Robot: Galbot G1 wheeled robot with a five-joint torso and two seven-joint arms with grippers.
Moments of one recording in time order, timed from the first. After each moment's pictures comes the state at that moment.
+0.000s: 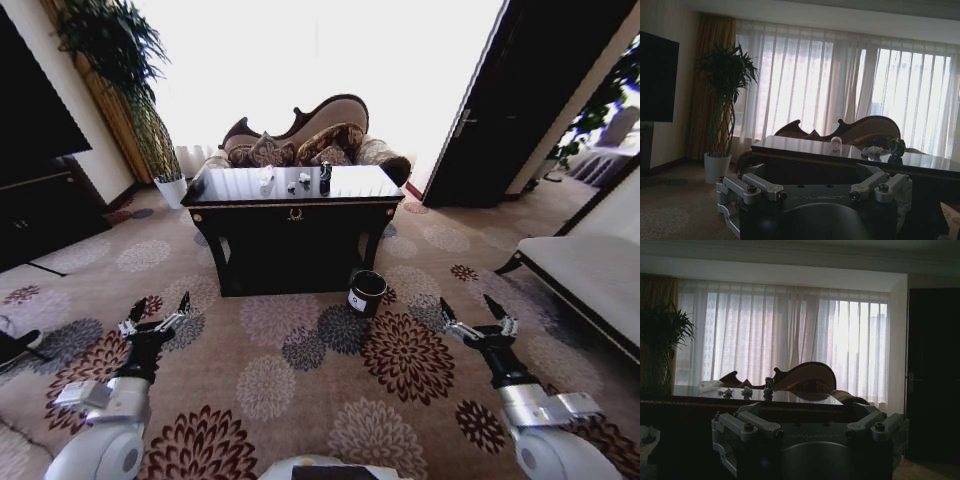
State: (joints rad) left arm 1.75 -1.34 -0.90 -2.38 -0.54 0.07 -0.02; right arm -1.79 1.27 1.00 2.26 0.51 0.12 -0.21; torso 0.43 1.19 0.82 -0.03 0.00
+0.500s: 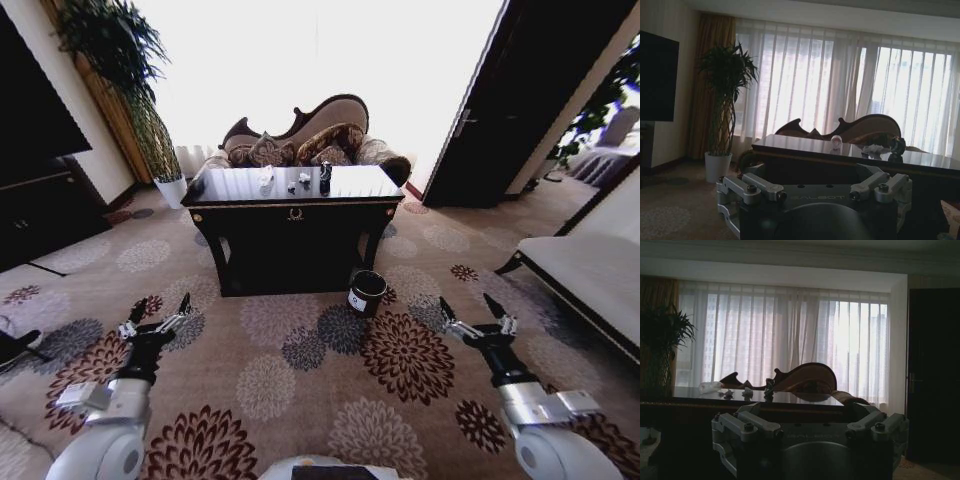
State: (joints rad) left arm 1.76 -1.34 -0.90 -2.39 -0.54 0.07 -0.02; right arm -1.79 1.28 1.00 2.27 0.51 0.12 -0.21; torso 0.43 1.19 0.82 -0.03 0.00
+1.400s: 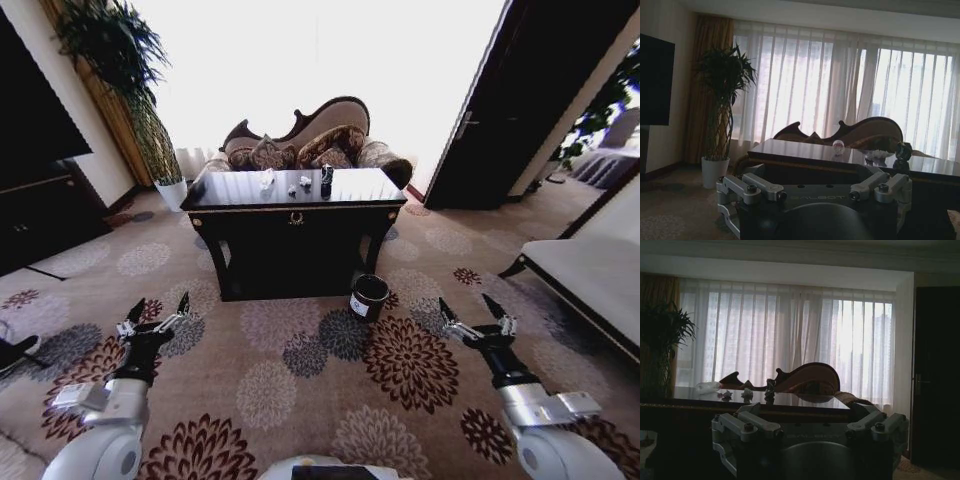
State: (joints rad) left arm 1.76 -1.34 -0.91 -2.39 -0.55 0.07 -0.02; right arm -1.79 1.27 1.01 2.26 0.51 0.12 -0.23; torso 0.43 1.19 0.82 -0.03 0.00
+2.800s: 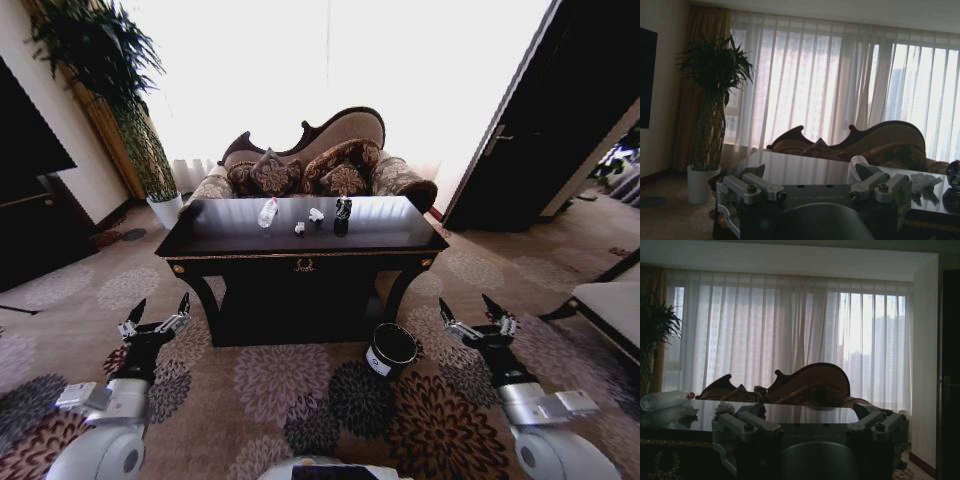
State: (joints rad) left arm 1.75 -1.35 -0.90 -2.38 -0.54 0.06 -0.01; right arm -1.78 1.28 1.00 2.26 0.51 0.12 -0.22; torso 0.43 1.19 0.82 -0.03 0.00
